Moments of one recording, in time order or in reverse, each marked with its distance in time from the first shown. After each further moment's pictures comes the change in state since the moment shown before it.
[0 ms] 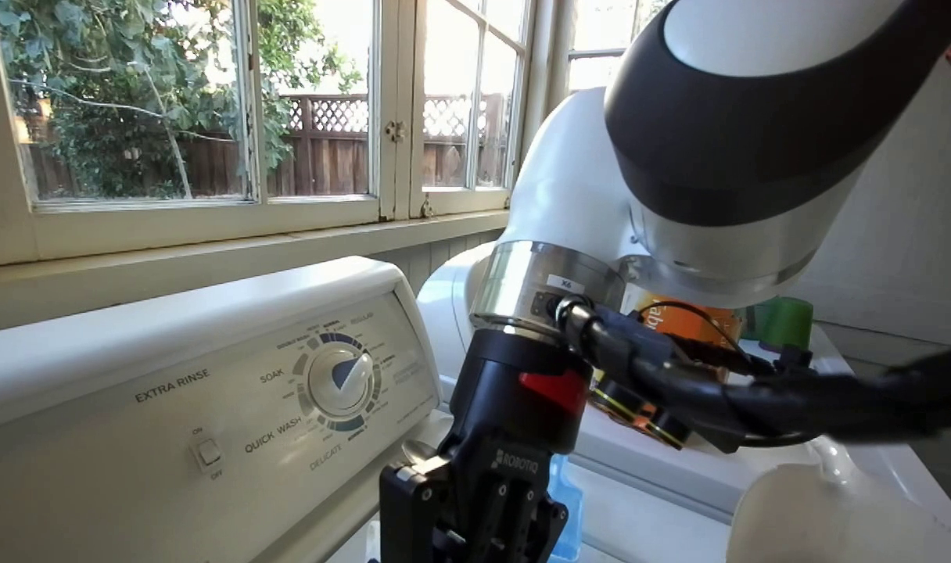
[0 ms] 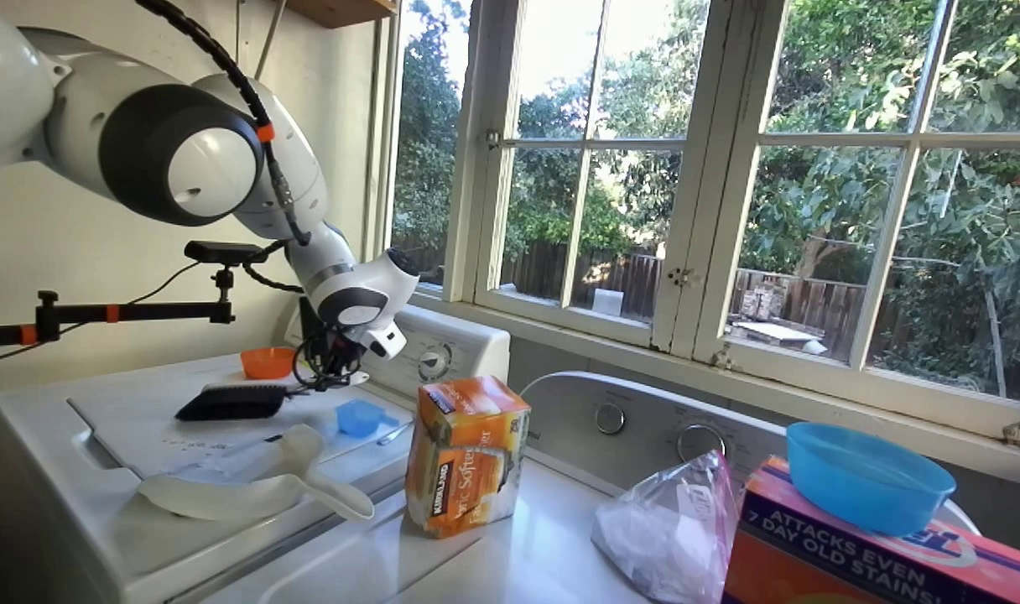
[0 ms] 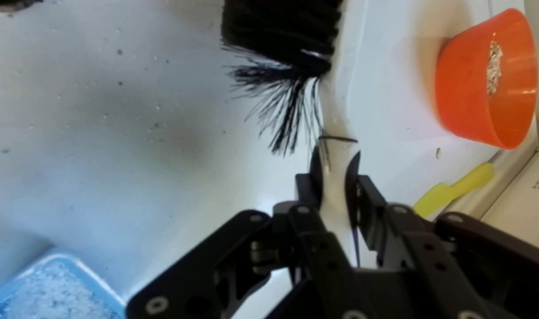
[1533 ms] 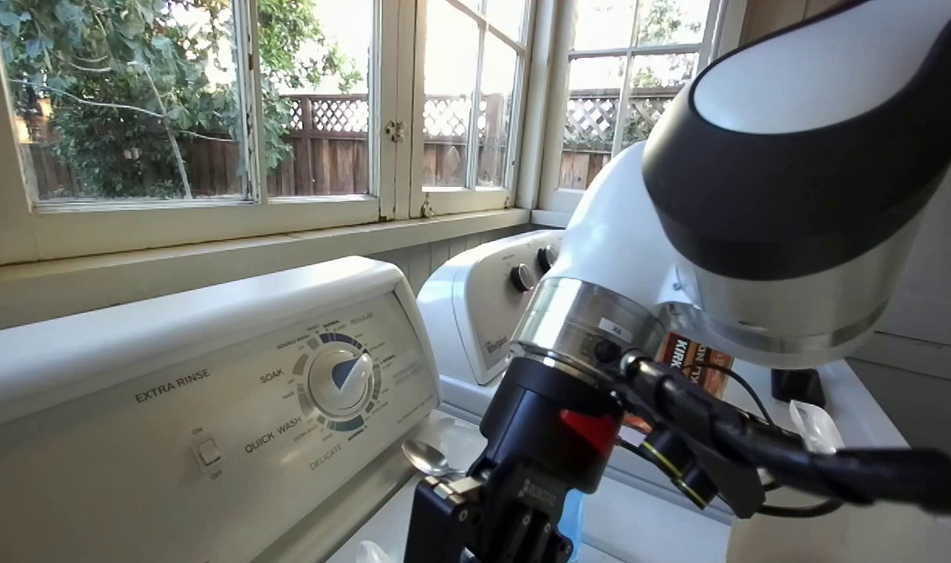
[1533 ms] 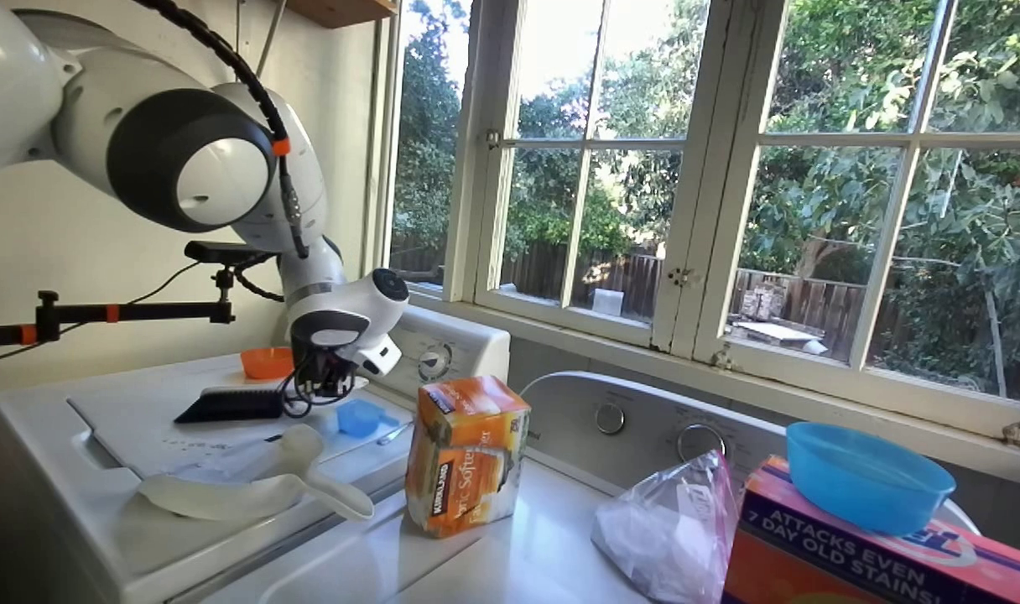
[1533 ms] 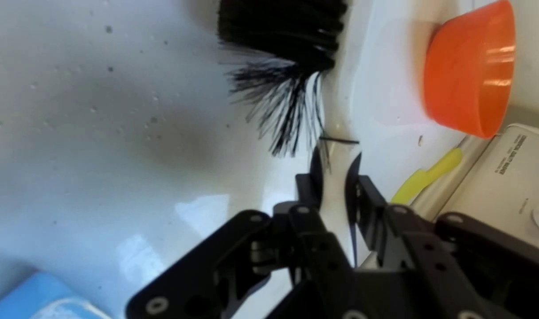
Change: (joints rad) arm -0.131 0.000 0.160 -0.161 0.123 0.256 -0.233
